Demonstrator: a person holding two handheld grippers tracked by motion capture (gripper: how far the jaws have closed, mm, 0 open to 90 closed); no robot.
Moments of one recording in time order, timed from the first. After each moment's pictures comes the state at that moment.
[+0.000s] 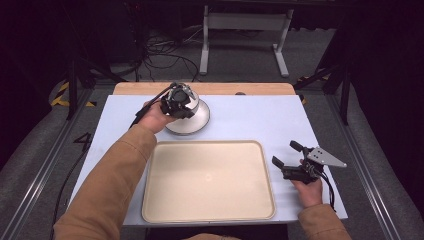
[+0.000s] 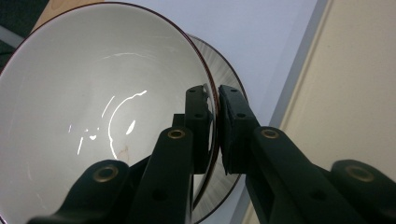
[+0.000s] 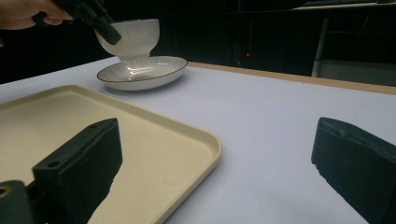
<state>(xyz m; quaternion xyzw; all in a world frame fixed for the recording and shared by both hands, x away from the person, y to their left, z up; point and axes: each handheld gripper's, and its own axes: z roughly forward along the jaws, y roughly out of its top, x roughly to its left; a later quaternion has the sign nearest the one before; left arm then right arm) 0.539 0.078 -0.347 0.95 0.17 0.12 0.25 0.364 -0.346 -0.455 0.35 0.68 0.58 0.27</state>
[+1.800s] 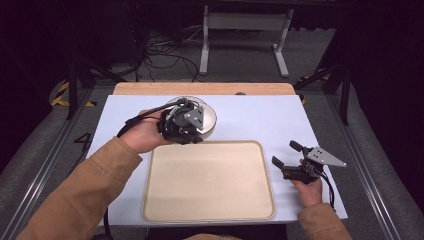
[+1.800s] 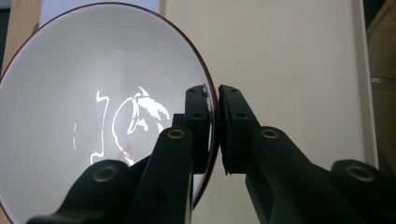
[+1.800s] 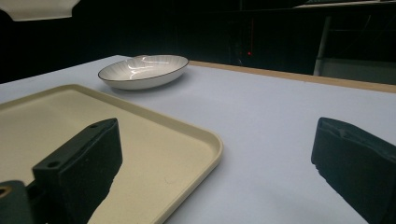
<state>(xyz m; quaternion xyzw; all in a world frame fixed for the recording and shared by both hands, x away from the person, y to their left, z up) 0.405 0.058 -0.270 0.97 -0.03 0.10 0.23 0.365 -0.346 -0.455 0.35 0.69 0.58 0.26</state>
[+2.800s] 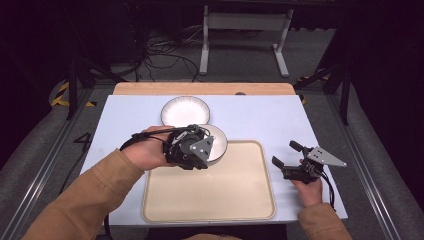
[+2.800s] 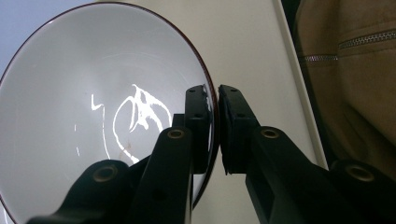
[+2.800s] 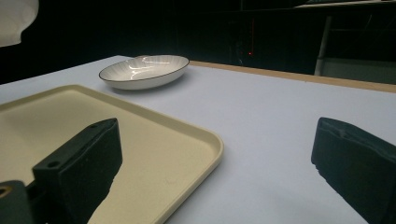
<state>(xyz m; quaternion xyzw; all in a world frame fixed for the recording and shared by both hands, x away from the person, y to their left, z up) 0.359 0.041 -0.287 0.97 -0.14 0.07 0.21 0.366 -0.346 -0.455 0.35 0.69 0.58 0.26</state>
